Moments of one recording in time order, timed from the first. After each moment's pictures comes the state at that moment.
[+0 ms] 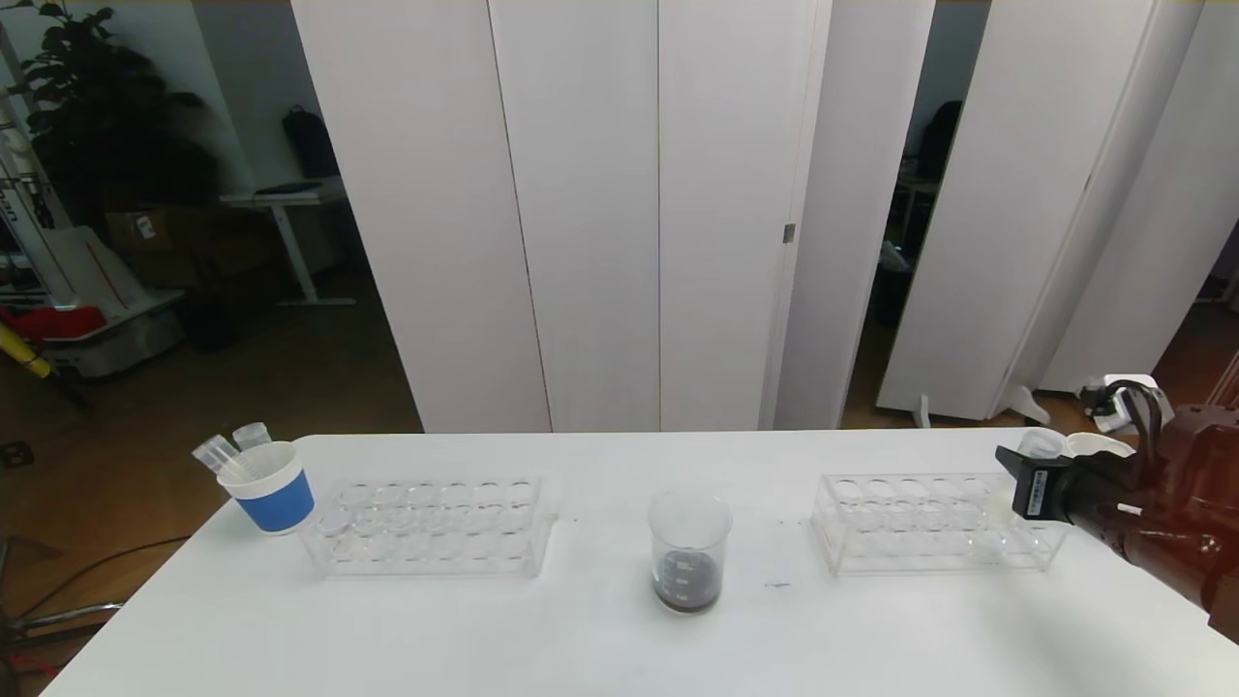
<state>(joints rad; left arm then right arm) 0.00 0.00 0.00 0.01 -0.03 0.04 -0.01 1.81 -0.44 -1.06 -0.03 0.04</state>
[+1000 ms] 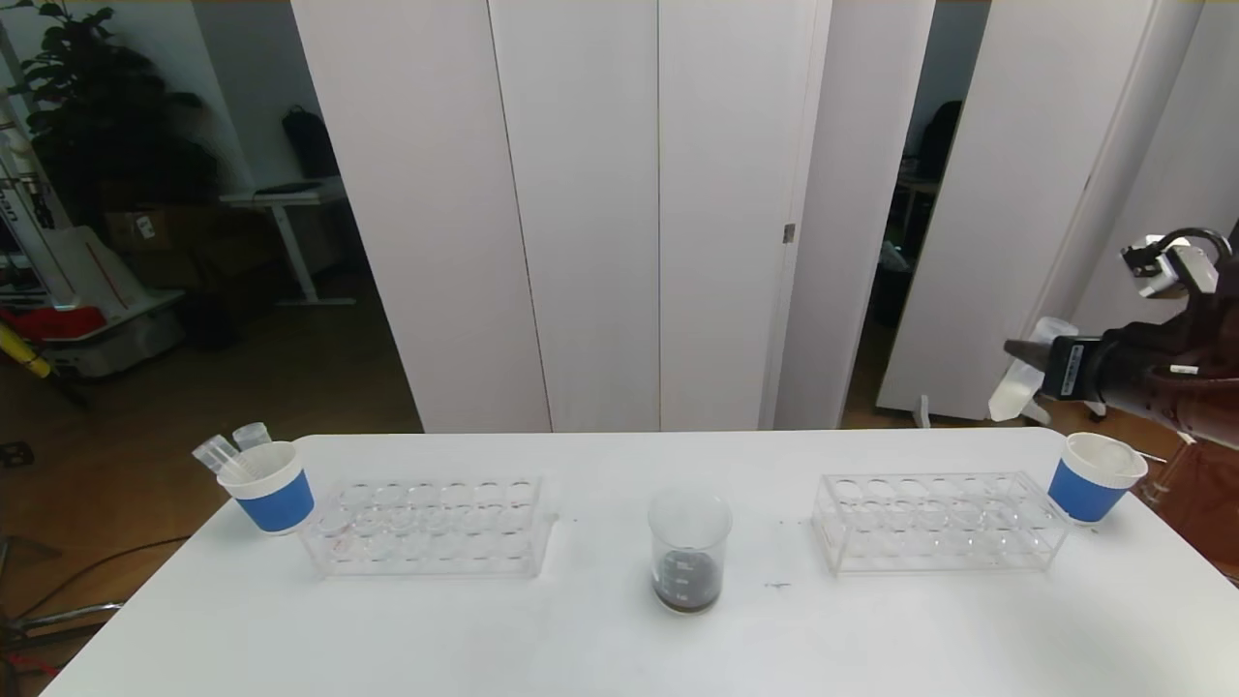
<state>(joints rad) 0.00 0.00 0.00 0.01 -0.03 0.04 -0.08 1.71 -0.93 -0.51 0.22 0.04</state>
